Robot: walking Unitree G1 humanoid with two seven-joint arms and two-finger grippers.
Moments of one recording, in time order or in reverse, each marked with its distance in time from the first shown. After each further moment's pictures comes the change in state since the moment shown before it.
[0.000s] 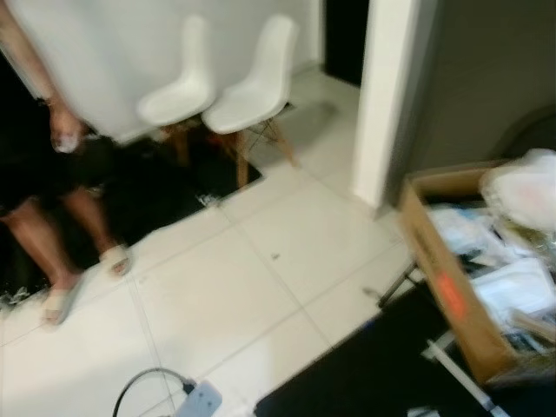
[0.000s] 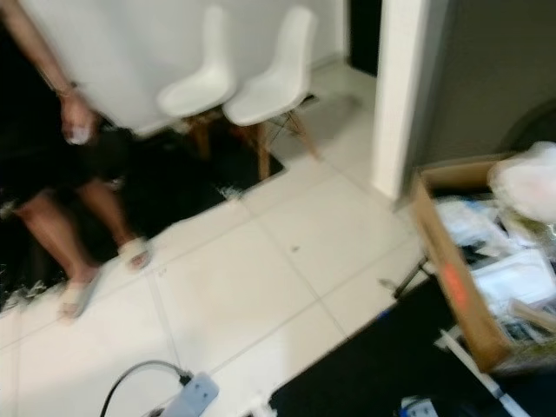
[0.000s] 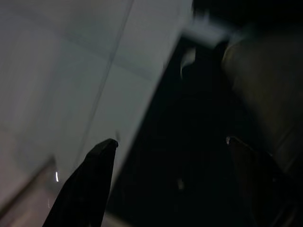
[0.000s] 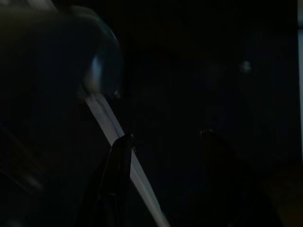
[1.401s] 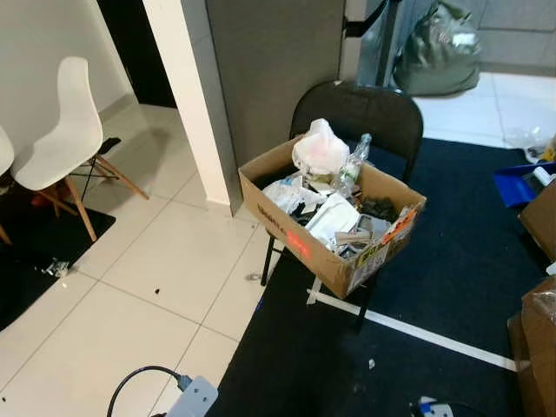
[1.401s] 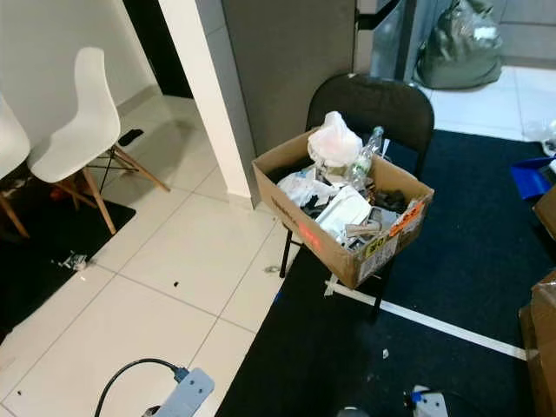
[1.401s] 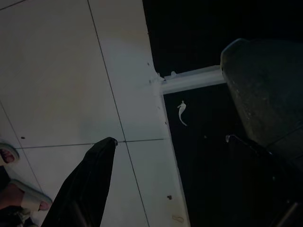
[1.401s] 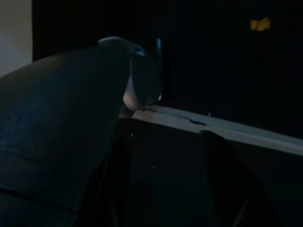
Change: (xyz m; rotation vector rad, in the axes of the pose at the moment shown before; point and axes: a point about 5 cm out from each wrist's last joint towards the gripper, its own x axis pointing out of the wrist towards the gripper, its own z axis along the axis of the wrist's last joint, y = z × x) left arm 0.000 0.002 -0.001 -0.045 -0.008 0.018; right arm -0.001 -0.001 0.011 0.373 -0.108 0.088
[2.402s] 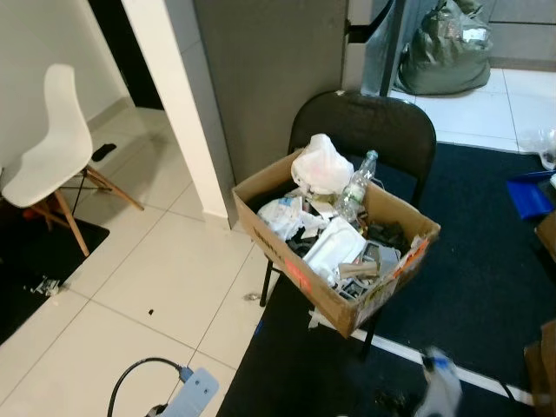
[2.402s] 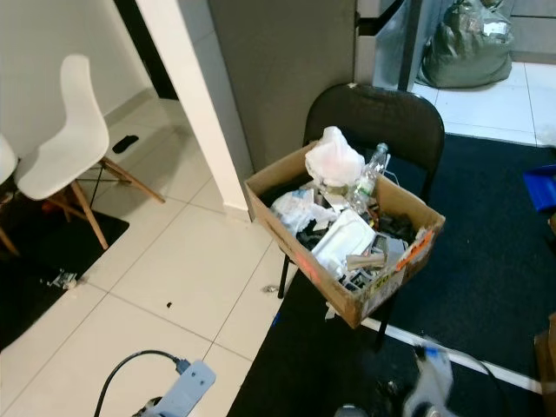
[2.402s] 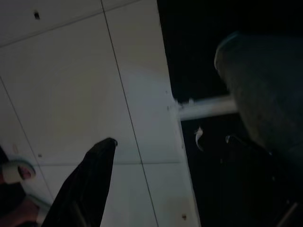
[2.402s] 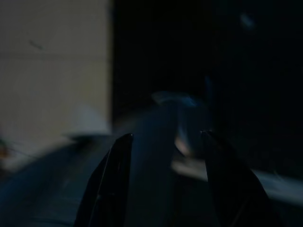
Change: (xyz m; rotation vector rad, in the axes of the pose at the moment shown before) left arm 0.000 0.003 0.000 0.009 0.004 0.002; right arm -0.001 0.003 0.025 0.202 -0.091 0.152
